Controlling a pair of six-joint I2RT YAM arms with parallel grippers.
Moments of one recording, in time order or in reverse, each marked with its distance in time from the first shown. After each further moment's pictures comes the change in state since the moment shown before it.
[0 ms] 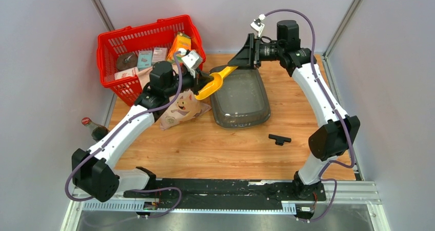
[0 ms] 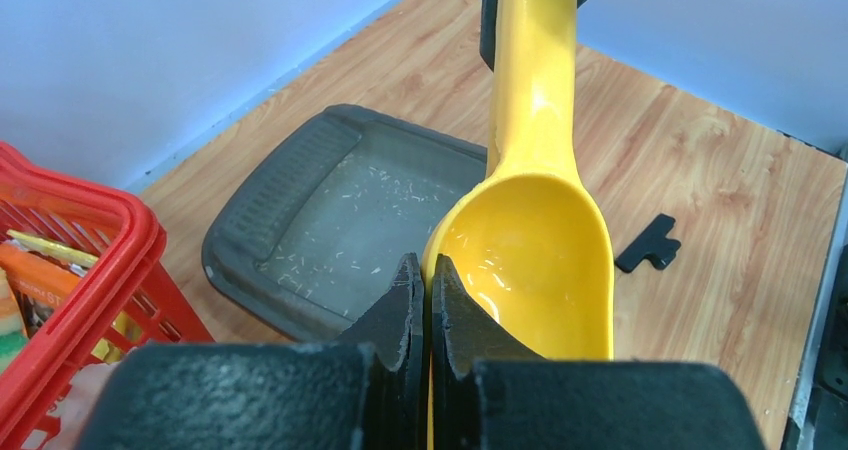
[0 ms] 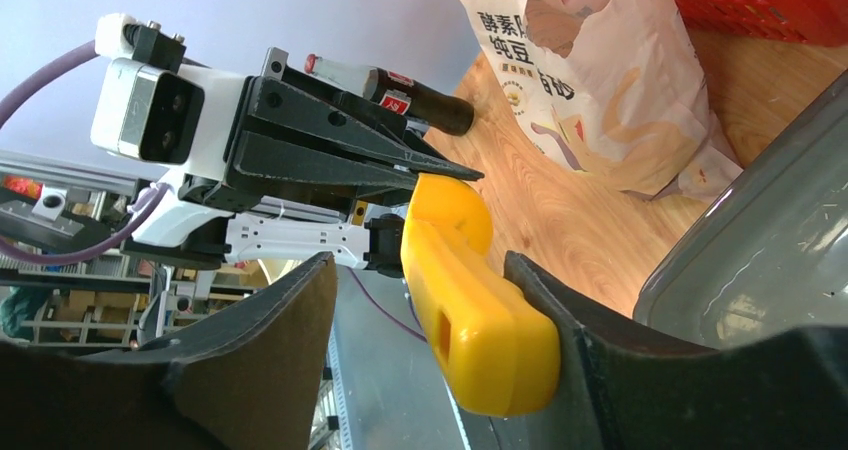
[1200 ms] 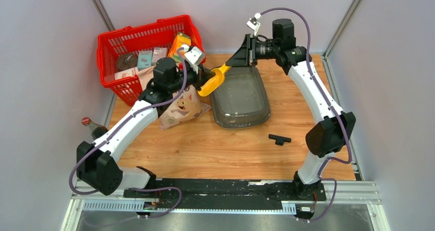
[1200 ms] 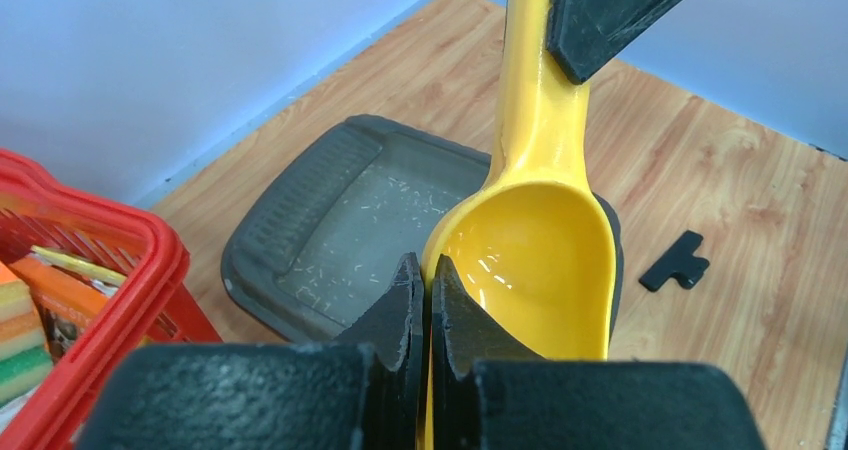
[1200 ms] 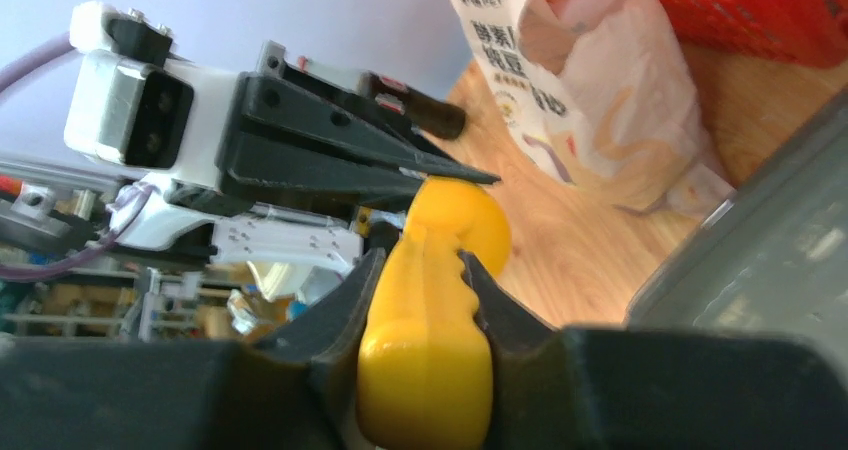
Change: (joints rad) left arm -0.006 0.061 0.040 0.038 -0.037 0.006; right arm 0.018 0.048 0.039 0.019 0.014 -0.001
